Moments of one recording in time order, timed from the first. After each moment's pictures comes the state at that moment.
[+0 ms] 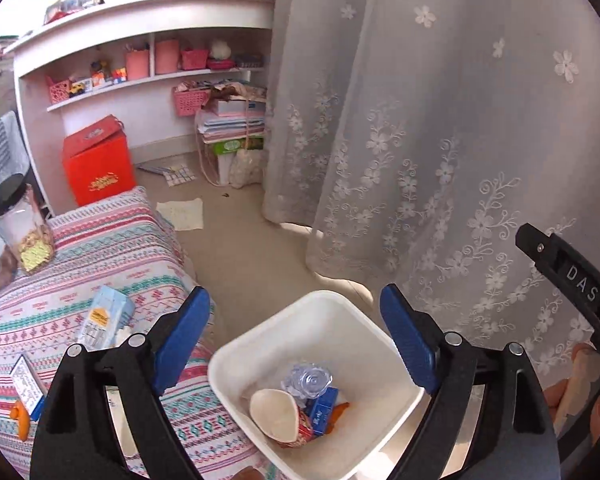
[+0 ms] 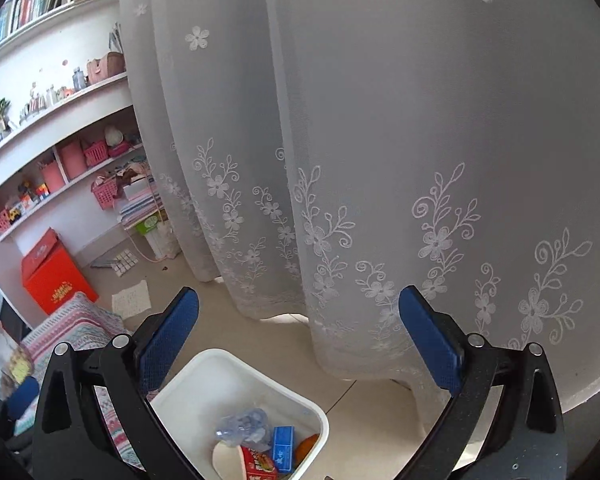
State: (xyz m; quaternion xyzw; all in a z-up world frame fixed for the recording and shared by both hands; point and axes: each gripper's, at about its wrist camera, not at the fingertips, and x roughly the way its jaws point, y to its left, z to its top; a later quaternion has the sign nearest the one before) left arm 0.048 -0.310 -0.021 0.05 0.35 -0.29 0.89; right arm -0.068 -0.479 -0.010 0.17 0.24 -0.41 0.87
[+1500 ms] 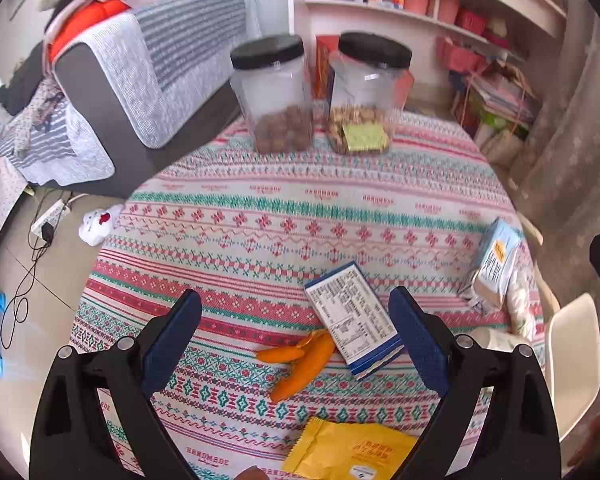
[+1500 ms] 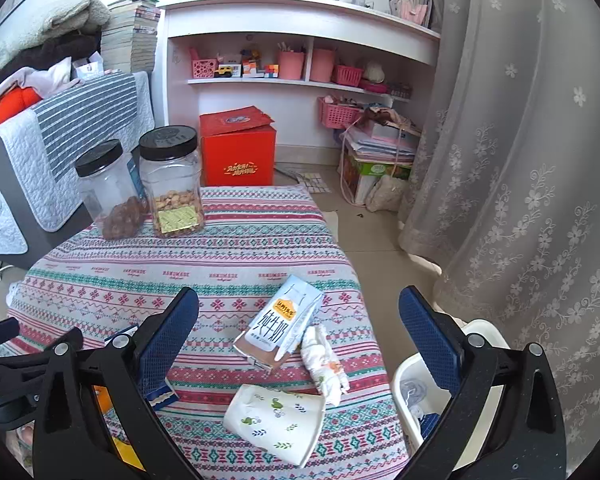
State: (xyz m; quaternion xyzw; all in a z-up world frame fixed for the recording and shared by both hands) left arm 0.137 0.033 -0.099 0.00 0.49 0.02 0.87; right arm 0.094 -0.153 -0.043 -0.02 0.33 -0.11 0.94
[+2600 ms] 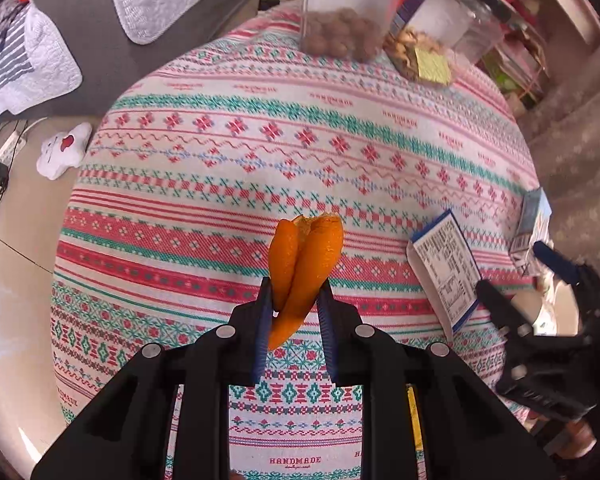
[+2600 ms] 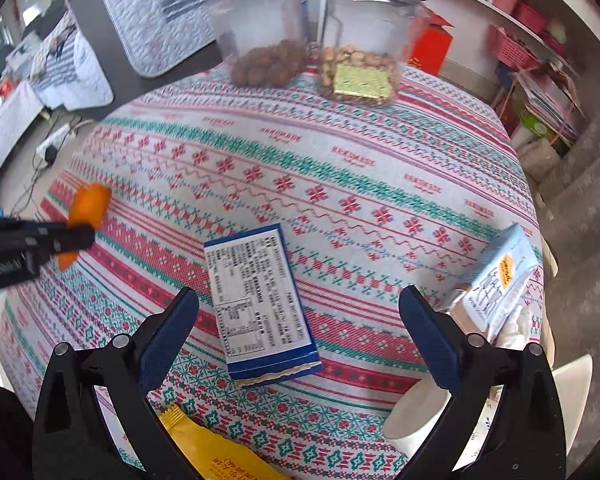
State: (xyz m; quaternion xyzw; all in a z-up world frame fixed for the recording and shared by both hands) left arm 0.142 0.150 -0.155 -0.09 0.60 -0.03 0.80; right arm 0.160 -0.032 -0.143 -0.10 0.52 0.12 0.84
